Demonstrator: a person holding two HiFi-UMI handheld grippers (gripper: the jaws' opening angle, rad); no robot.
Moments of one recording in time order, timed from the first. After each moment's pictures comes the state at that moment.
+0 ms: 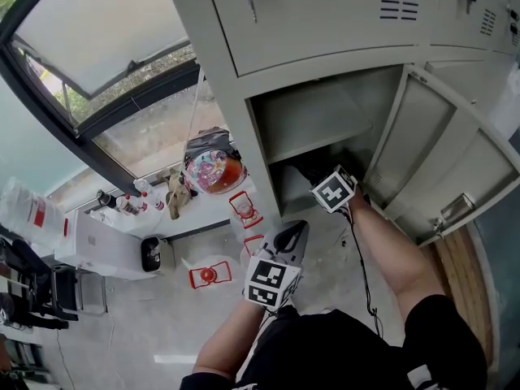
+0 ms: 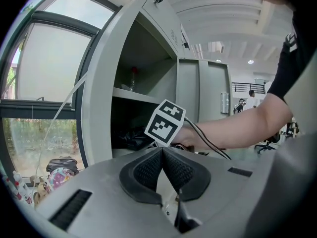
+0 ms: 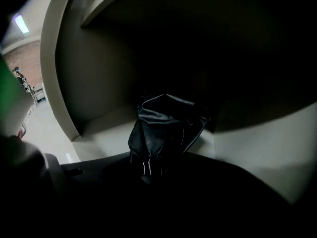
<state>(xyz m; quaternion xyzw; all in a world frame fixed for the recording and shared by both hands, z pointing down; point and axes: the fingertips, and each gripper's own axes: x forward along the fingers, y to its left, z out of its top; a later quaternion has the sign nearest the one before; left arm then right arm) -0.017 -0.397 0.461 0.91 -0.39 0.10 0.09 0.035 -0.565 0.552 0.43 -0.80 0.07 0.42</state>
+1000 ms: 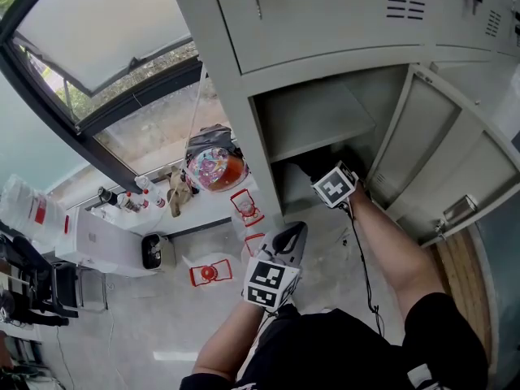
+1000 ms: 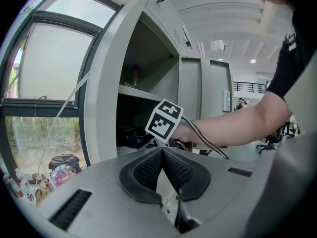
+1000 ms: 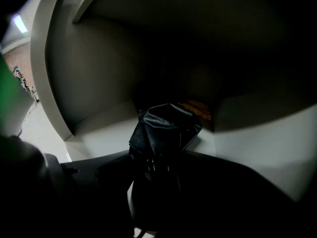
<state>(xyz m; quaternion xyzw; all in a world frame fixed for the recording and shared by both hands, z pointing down) -0.025 -0.397 0.469 0.91 -0.39 0.10 0.09 0.035 -0.578 0.555 0.43 -0.79 0.07 0.42</state>
